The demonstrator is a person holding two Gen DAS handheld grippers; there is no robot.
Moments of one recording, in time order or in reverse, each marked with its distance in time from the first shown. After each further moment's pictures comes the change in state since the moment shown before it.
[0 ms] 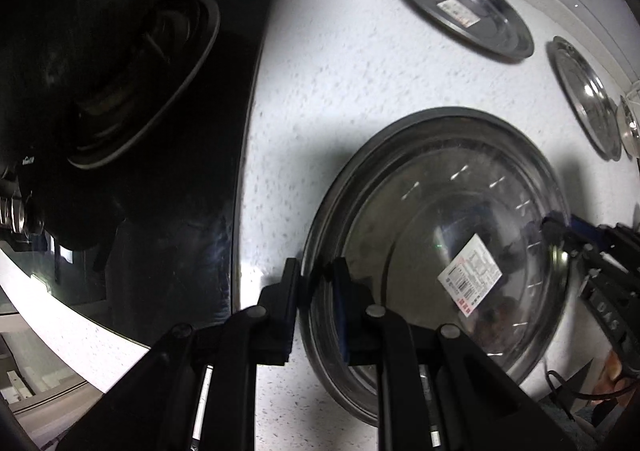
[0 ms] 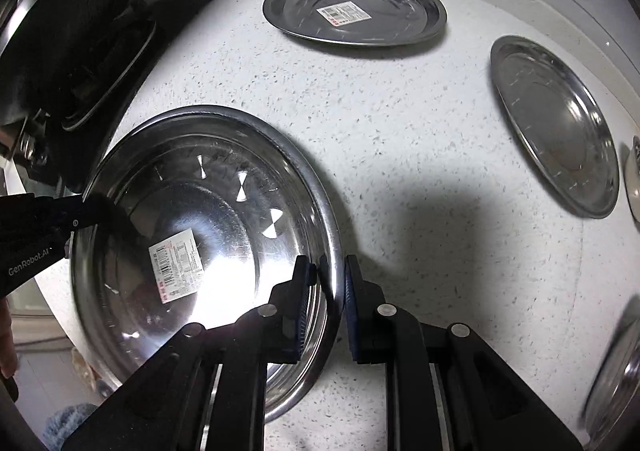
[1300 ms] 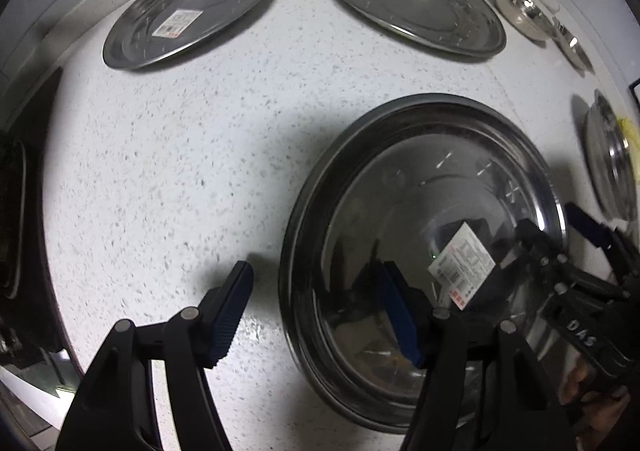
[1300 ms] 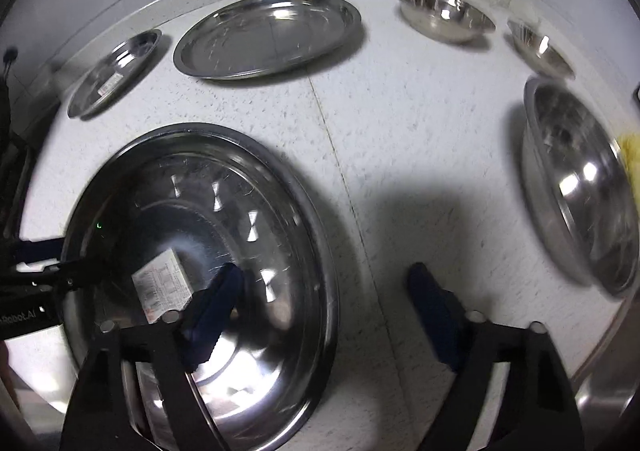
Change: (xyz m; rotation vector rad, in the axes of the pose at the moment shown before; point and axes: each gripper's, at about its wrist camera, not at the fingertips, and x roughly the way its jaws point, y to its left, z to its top) left arm 0.010 -0.223 -0.003 0.406 -0.025 -0.094; right arm -0.033 -0.144 -0.115 0.488 -0.154 -0.207
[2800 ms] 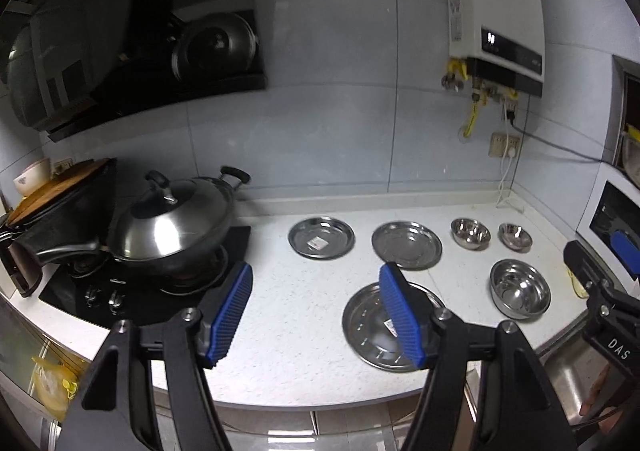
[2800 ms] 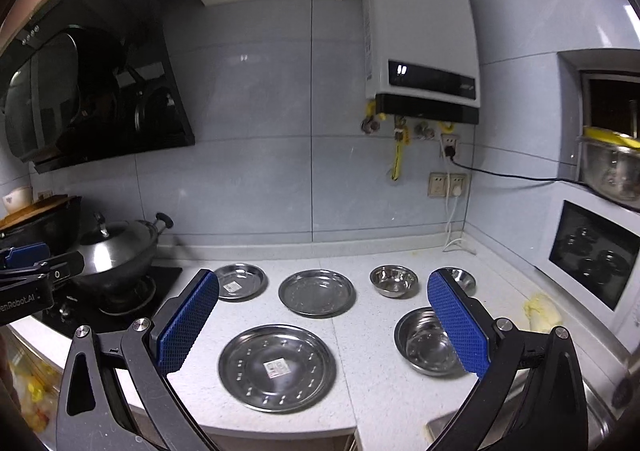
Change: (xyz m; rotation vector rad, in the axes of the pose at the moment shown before) left arm -0.331 -0.019 -0.226 -0.228 -0.843 0.197; right arm -0.337 0.004 -0.126 -0.082 -0.864 0.065
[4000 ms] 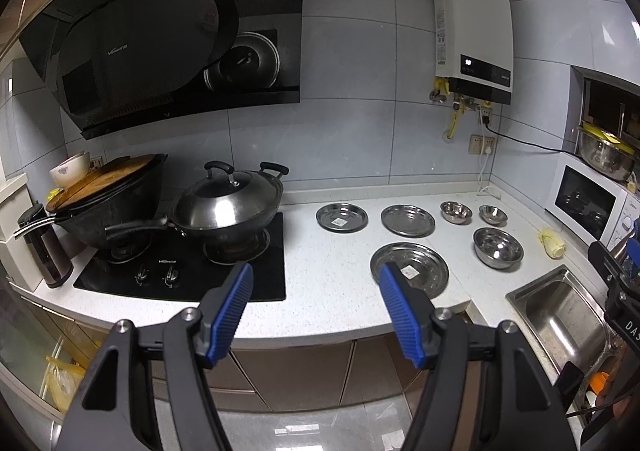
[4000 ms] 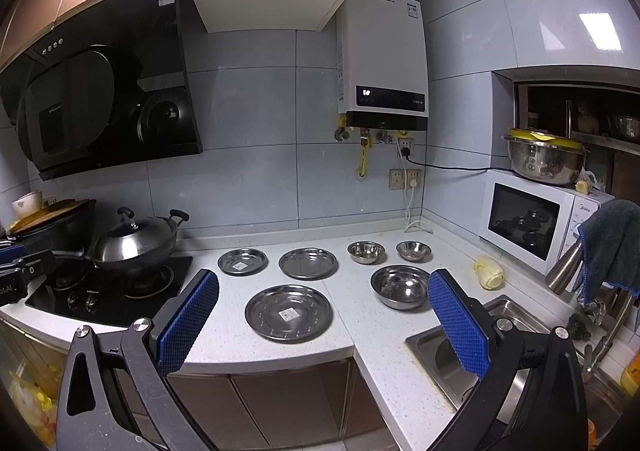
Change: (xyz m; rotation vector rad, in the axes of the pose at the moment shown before) left arm -0.191 0.118 -0.070 0.021 -0.063 -0.043; right arm -0.202 0.077 -0.032 0.052 -0.042 -0.157
